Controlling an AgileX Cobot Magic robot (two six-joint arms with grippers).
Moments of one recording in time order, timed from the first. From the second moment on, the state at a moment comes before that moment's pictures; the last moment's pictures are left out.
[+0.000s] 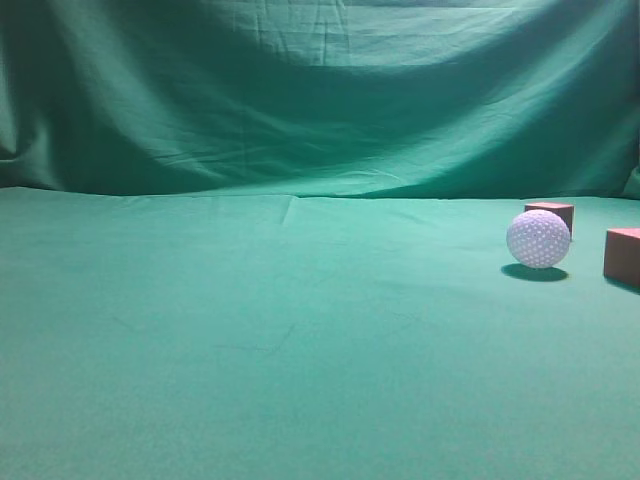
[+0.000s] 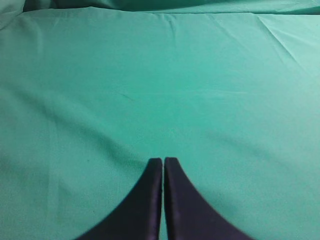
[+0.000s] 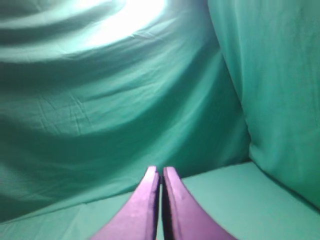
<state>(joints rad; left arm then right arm) -0.05 -0.02 0.02 0.14 0.36 -0.09 0.06 -0.01 -0.03 0.21 -0.07 0.07</state>
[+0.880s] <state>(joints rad) -0.05 -0.02 0.02 0.14 0.36 -0.09 0.27 0.93 -0.75 0.16 0.84 -0.27</state>
